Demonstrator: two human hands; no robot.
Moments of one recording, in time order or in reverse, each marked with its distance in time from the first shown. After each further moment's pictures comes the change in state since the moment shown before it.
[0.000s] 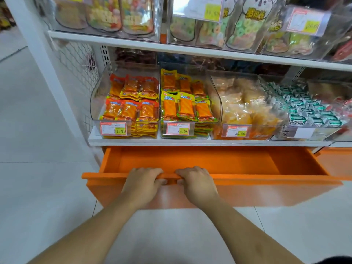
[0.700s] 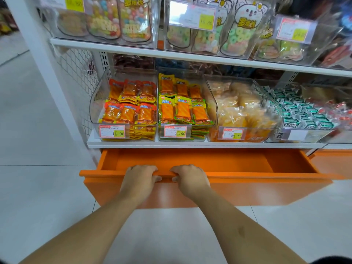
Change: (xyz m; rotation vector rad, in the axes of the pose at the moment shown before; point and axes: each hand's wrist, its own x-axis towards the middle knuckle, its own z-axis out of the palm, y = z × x) left_hand 0.011 -0.001 0.000 0.036 0.044 -0.127; right_hand 0.022 -0.013 -0.014 -0.011 -0.139 0.114
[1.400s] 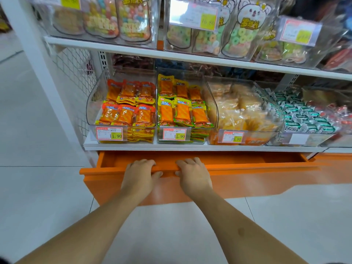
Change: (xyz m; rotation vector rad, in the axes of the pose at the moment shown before) left_hand 0.022 0.001 0.010 -0.046 0.082 -0.051; right_hand 0.011 0.012 -0.003 -0.073 0.184 0.002
